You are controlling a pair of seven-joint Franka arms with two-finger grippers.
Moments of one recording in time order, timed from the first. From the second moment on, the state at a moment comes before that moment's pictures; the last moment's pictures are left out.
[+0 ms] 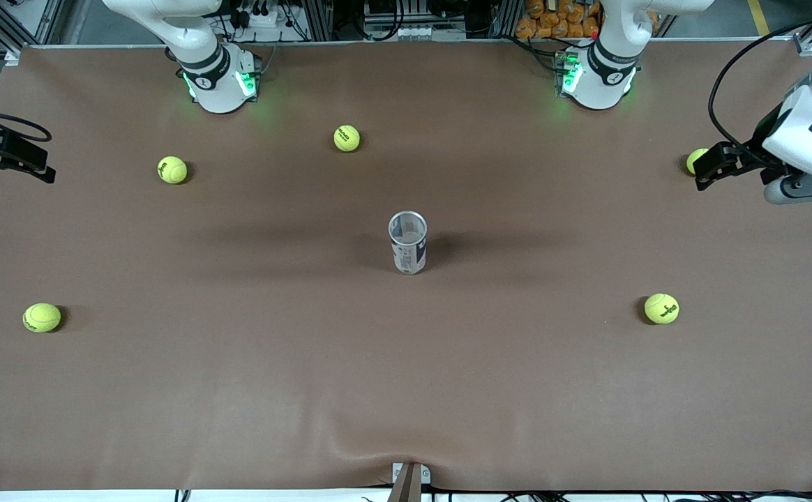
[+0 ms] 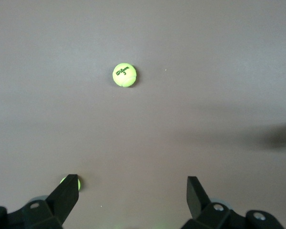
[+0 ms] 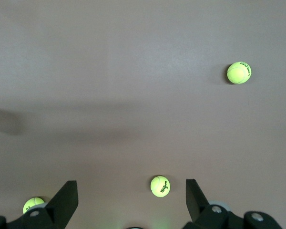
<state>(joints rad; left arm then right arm) -0.27 -0.01 0.13 -1.60 0.08 1.56 -0.19 -0.01 0.05 -0.04 -1.43 0.00 1.41 -0.06</state>
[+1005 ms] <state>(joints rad) -0.25 0.00 0.11 -1.59 0.07 1.56 -0.19 -0.01 0.05 -0.04 -1.43 0.00 1.41 -0.06</state>
